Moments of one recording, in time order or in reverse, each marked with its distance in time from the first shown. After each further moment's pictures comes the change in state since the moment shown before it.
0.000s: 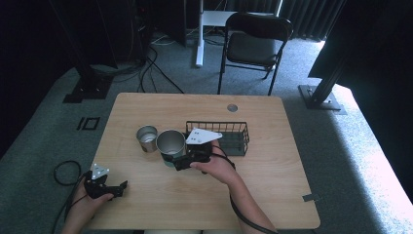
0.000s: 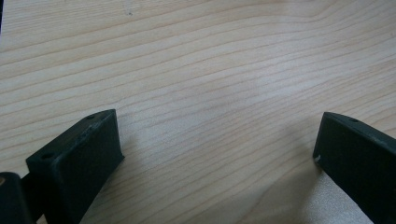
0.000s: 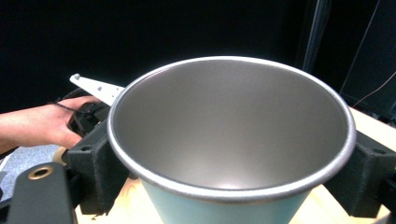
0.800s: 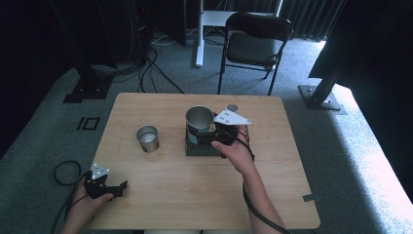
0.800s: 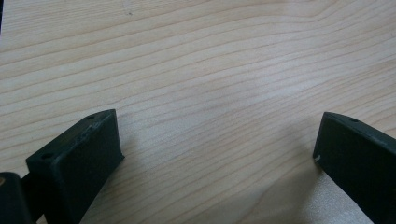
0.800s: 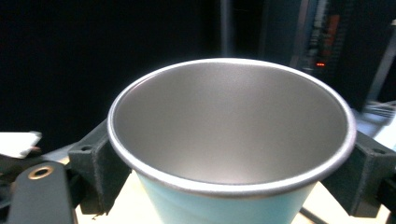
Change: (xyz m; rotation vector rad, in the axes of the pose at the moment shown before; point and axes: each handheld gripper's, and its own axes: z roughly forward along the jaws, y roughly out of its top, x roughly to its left) left arm 0.000 0.000 0.000 0.000 0.000 0.000; right arm -0.052 0.020 -0.054 -0.073 -0.315 0.076
